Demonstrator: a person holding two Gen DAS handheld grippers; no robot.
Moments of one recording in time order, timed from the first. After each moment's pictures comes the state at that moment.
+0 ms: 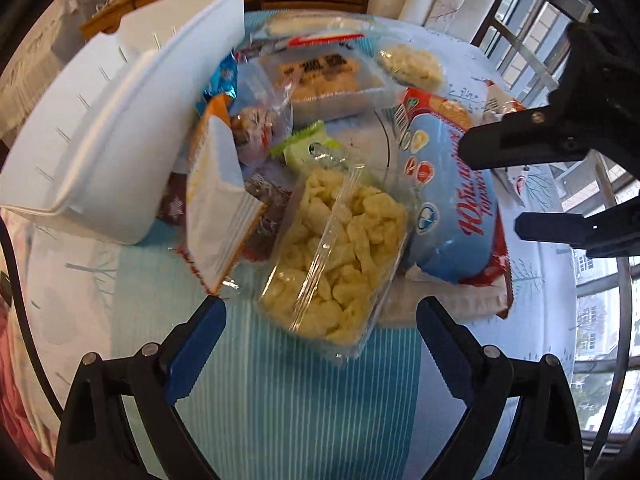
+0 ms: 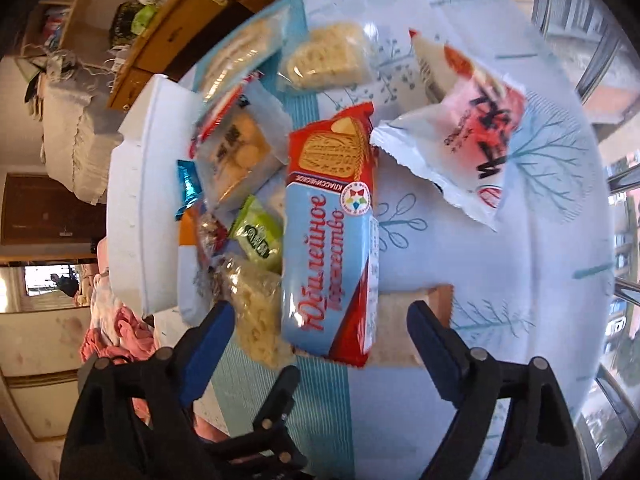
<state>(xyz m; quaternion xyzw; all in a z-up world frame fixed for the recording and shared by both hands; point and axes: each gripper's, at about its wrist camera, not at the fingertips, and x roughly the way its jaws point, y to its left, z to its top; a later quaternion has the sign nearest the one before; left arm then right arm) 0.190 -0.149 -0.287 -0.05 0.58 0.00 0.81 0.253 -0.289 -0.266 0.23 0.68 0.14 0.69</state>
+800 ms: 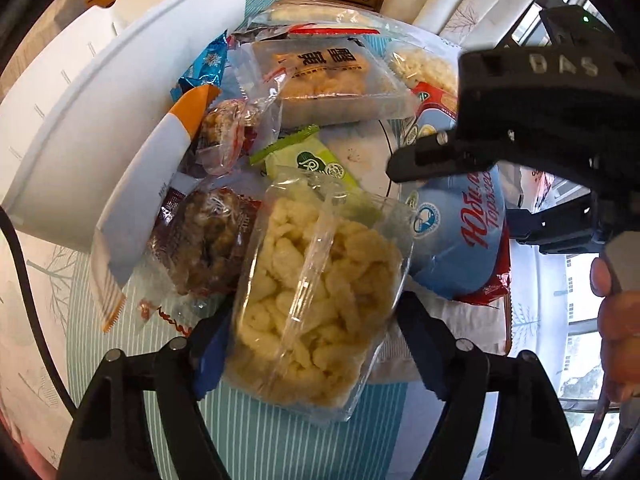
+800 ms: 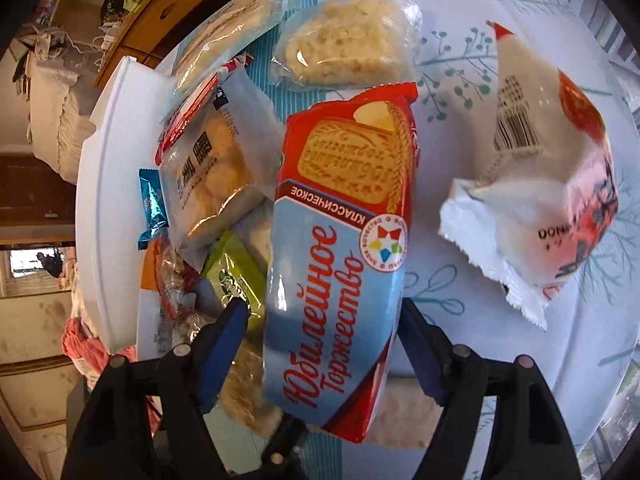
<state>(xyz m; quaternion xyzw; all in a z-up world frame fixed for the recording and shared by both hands) 0.216 -0.150 -0.321 -0.11 0.58 0.00 0.81 0.301 -0.259 -0.297 0.17 0.69 0.14 0.69</state>
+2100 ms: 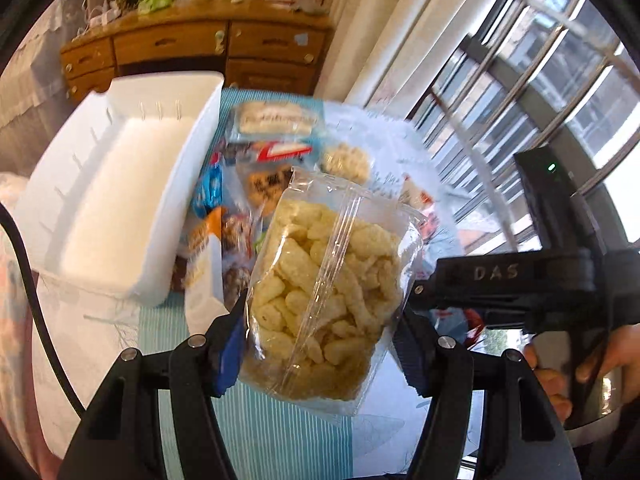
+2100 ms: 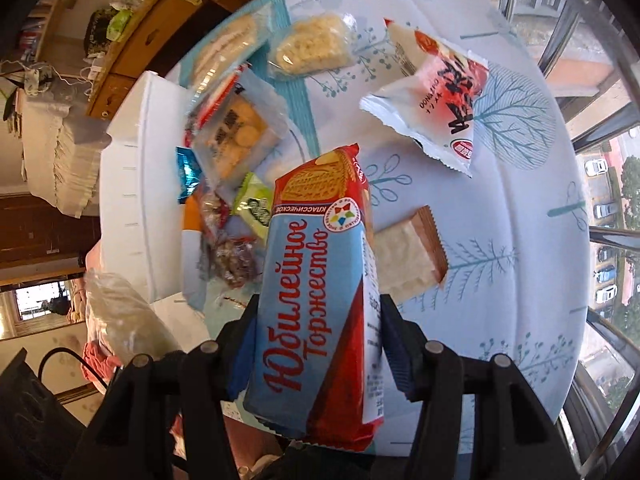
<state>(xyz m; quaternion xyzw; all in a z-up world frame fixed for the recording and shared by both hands) 0.176 -0.112 -0.166 -0.10 0.50 -0.10 0.86 0.219 -0.280 -0.215 0.23 0.68 0.08 0.69</state>
